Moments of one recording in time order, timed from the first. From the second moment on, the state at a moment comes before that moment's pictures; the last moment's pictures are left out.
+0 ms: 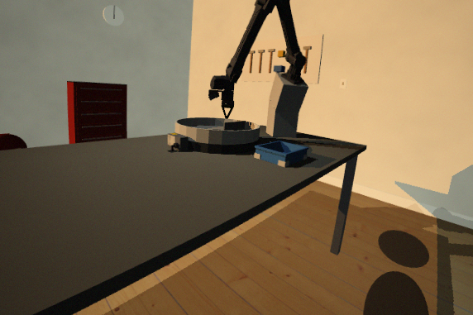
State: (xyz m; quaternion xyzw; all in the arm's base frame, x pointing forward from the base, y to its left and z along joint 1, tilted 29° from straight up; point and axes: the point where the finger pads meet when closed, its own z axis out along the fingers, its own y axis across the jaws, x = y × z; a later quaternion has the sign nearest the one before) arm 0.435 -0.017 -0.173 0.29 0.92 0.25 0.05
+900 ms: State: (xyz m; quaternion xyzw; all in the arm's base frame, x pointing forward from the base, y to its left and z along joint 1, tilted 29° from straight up) arm 0.432 -0.015 -0.180 0.30 0.92 0.25 0.04
